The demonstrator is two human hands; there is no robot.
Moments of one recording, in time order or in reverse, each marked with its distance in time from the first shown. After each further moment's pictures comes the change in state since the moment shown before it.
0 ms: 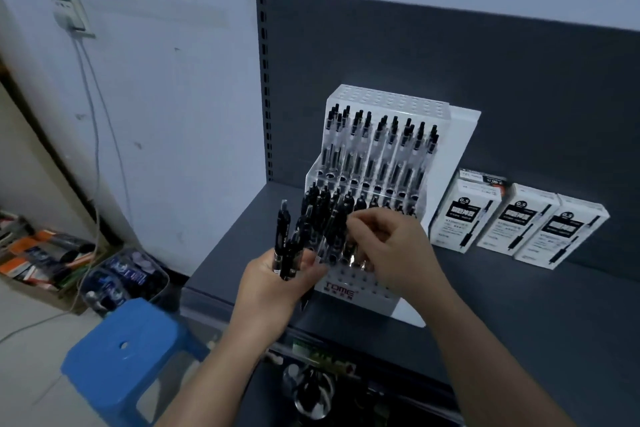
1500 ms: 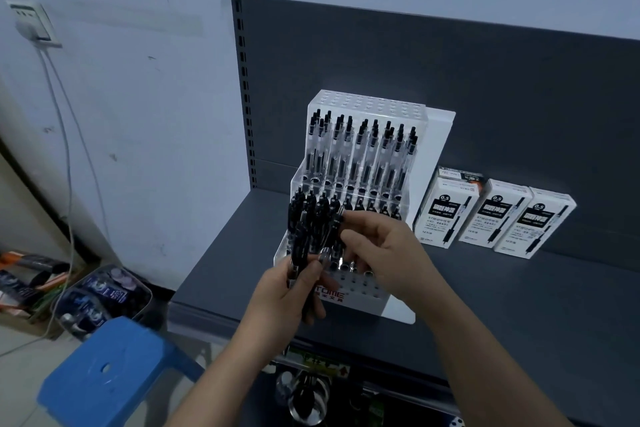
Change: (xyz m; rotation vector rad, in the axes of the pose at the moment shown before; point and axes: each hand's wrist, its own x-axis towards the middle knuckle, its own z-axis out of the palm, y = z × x) left_hand -0.005 0.005 0.009 -0.005 -0.293 0.083; right_hand -0.006 0.003 -0.007 0.143 -0.077 0.062
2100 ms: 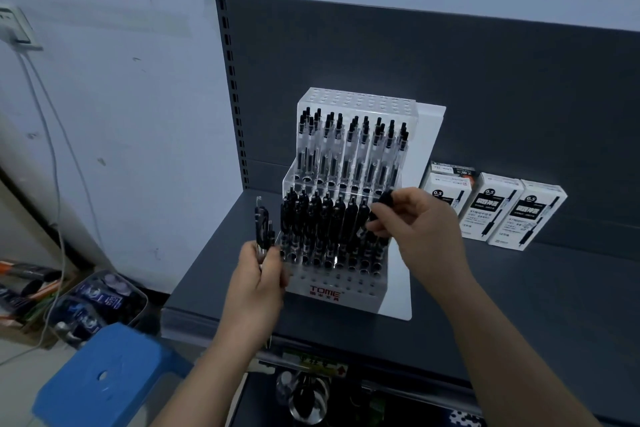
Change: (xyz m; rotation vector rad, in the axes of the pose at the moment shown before) left_hand 0.015 -0.012 -0.013 0.111 0.240 -0.045; right_hand 0.003 0.001 -0.029 -0.029 0.328 -0.127
